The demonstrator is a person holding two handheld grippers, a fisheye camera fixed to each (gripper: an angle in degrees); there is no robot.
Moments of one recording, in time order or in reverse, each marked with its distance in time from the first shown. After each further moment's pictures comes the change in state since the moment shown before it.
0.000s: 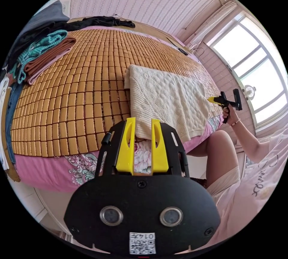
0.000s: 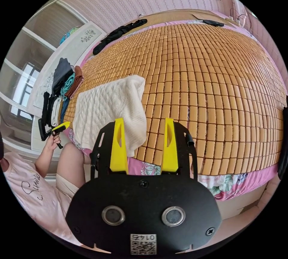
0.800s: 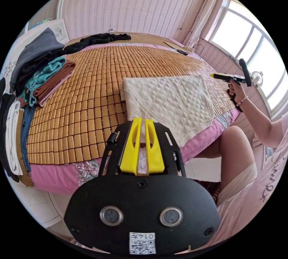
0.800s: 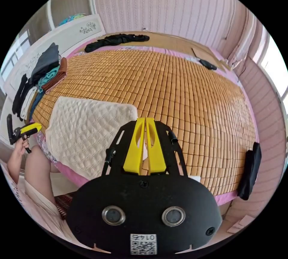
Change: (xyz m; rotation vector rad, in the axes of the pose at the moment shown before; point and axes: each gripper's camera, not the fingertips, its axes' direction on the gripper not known) left arm 0.080 0.041 0.018 0.087 -0.173 0.114; right arm -0.138 -0.070 0.011 0.157 0.406 -0.271
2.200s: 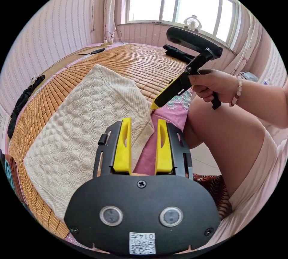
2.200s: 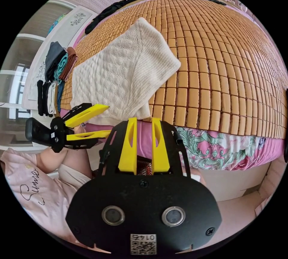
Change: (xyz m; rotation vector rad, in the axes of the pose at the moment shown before) left arm 0.291 0.065 0.112 0.010 0.248 0.645; right arm 0.014 0.142 0.084 -0.369 -0.425 0.274
